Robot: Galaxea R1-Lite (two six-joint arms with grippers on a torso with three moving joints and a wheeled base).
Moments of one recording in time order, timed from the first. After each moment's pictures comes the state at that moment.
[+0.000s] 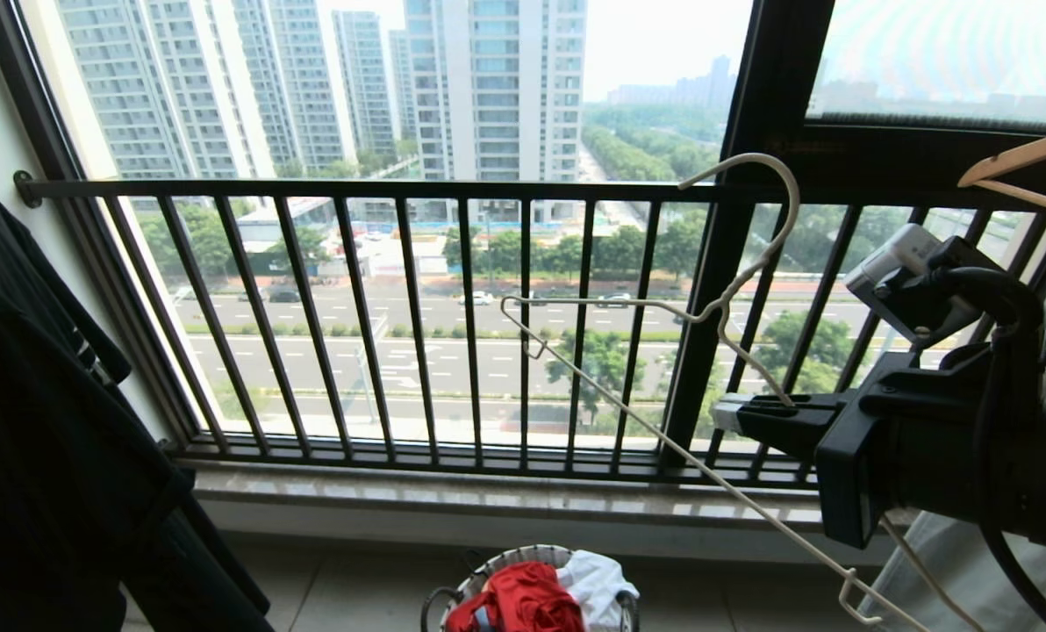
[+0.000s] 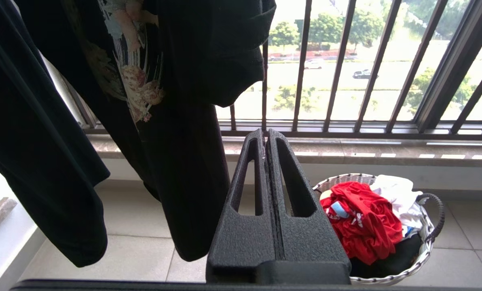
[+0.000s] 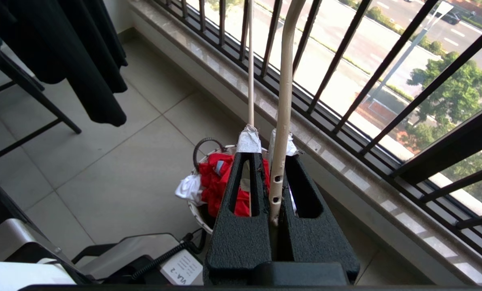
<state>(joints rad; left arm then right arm) 0.00 0.00 0.00 0.01 -0.01 0.02 0.71 1.30 -0.88 -0.08 -0.05 -0.04</state>
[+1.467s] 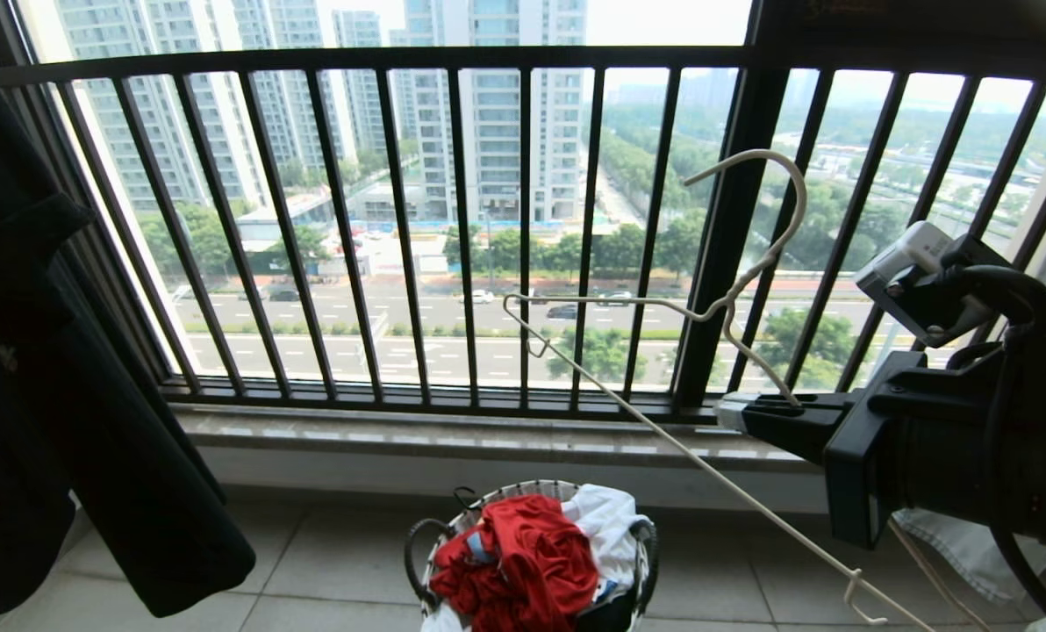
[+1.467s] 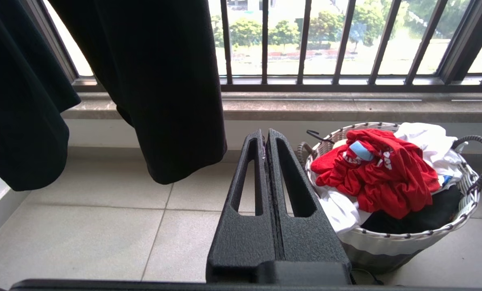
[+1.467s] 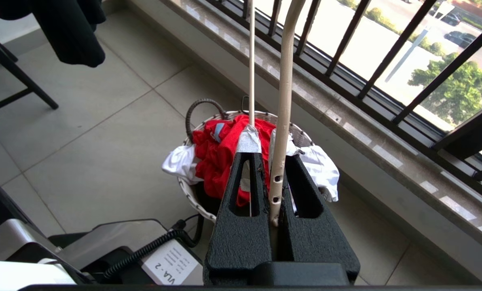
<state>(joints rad) 0.00 0.00 0.00 0.01 -0.01 0.02 0.71 1.29 -0.88 -0.08 -0.05 -0.04</state>
